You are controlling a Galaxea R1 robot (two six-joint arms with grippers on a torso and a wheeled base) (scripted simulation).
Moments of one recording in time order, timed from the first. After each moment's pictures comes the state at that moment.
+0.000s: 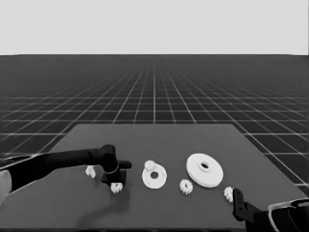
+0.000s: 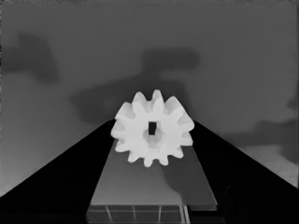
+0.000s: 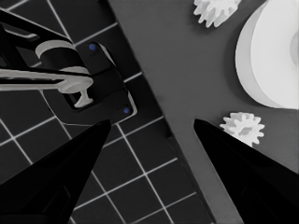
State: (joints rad) left arm 0.24 2.52 -1.25 0.40 1.45 -1.29; right arm -0.35 1.76 -0.39 -0.70 -1.18 0.32
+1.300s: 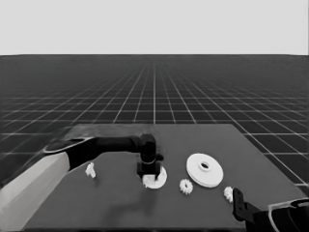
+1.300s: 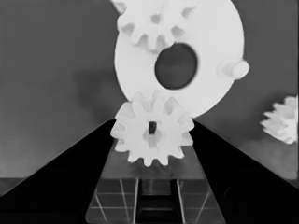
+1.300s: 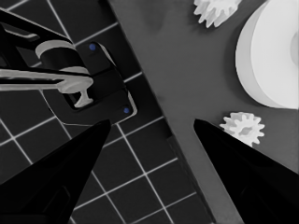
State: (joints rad) left arm 0.12 2.95 -1.45 0.30 1.55 -1.49; right arm -0.35 1.76 -0.39 -0.70 -1.18 0.32
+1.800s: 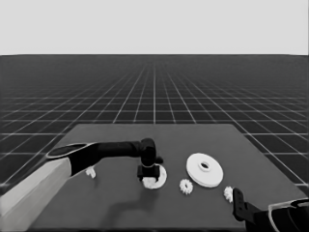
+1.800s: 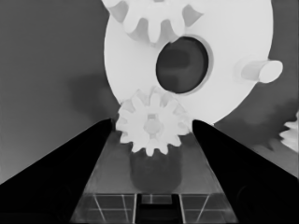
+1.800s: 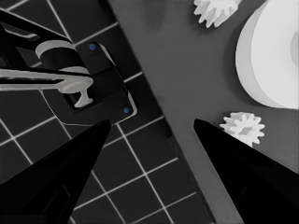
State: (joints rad) left arm 0.18 2.96 -1.50 0.36 1.53 -1.46; right arm -0.35 1.76 -0.39 -0.70 -1.18 0.32
